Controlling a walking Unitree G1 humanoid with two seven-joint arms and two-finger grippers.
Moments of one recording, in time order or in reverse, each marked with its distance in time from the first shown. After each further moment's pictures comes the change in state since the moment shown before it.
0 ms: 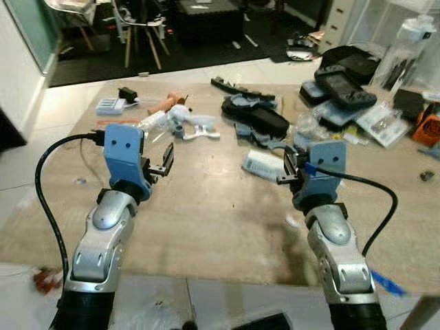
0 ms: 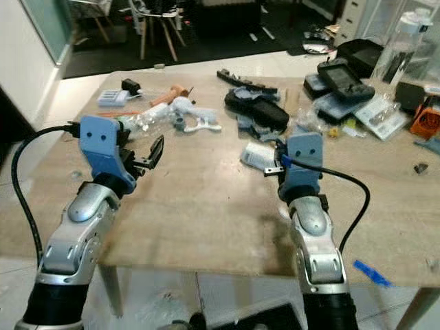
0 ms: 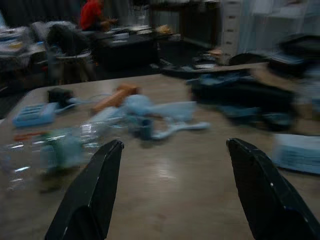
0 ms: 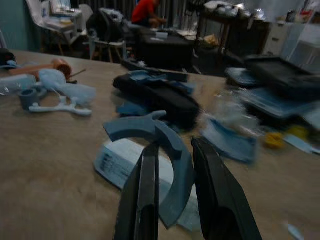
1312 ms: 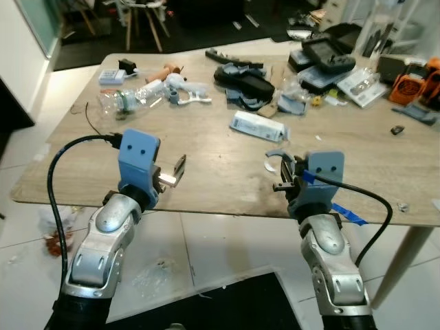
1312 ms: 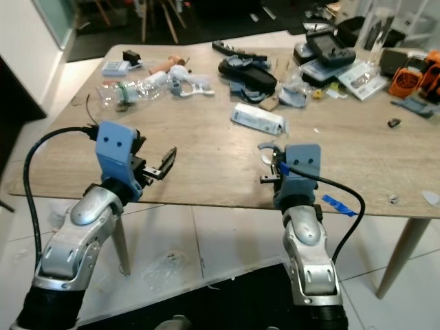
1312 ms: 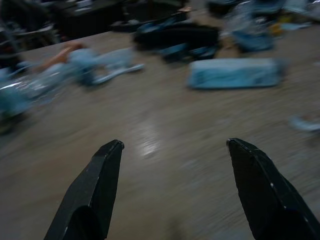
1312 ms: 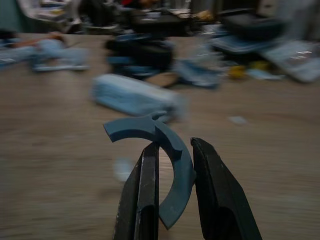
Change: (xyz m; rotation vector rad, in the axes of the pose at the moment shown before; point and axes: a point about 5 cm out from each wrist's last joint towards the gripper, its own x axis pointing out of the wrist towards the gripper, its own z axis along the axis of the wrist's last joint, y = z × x) left arm -0.003 -0.008 -0.005 0.068 0.079 -0.109; right arm -0.009 0.005 -0.005 0.057 0.015 -0.046
